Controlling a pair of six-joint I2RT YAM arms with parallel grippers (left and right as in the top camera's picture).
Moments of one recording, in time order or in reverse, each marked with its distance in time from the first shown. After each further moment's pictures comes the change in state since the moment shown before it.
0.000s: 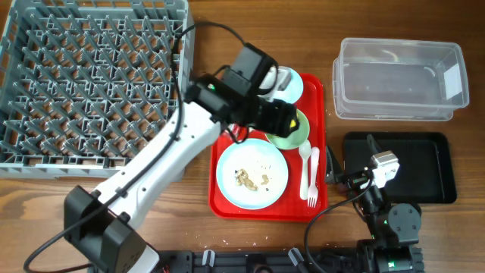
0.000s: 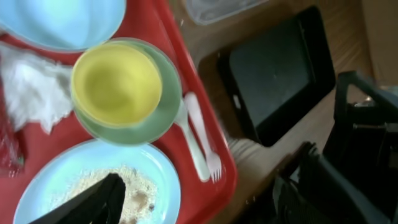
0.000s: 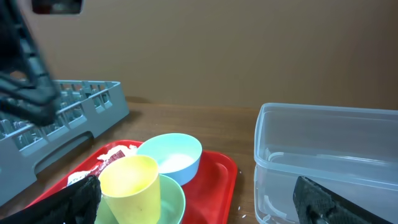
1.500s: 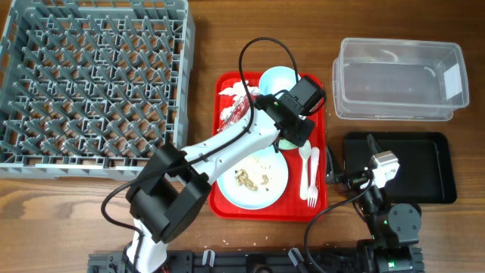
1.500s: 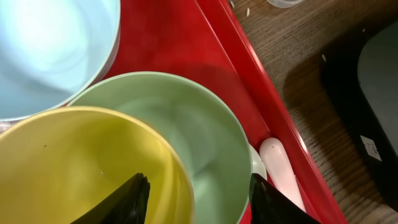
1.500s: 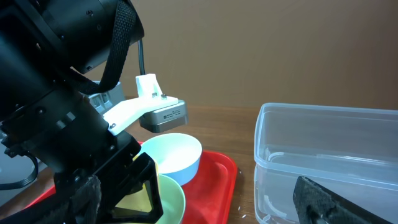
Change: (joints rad) left arm -0.173 0.322 0.001 0.225 -0.373 0.077; right arm 0.000 0.000 0.000 0.000 0.000 0.000
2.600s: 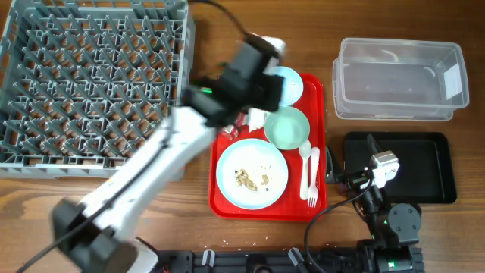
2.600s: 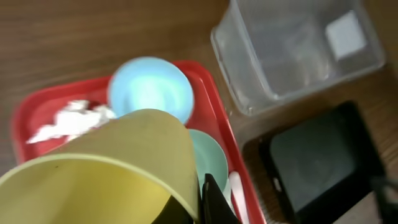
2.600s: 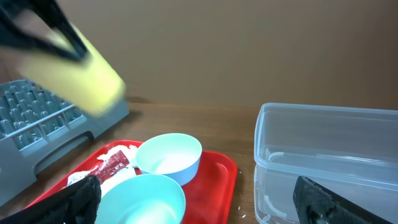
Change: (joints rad) left arm 0.192 -0.384 0.008 -0.064 0.075 -0.131; right arm 0.000 0.000 0.000 0.000 0.000 0.000
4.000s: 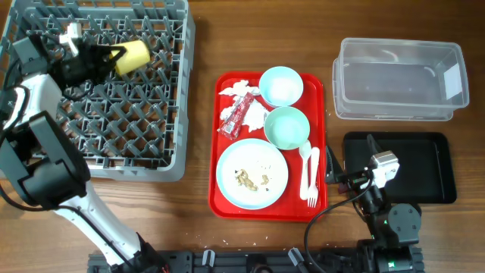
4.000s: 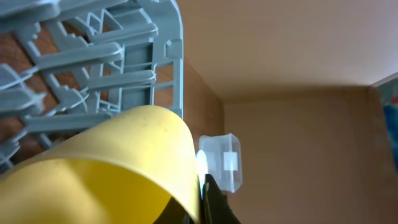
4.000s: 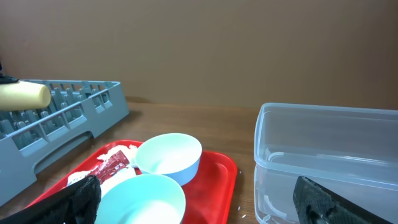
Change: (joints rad) left arm 1.108 0.518 0.003 0.355 1.195 -0.021; right arm 0.000 0.000 0.000 0.000 0.000 0.000
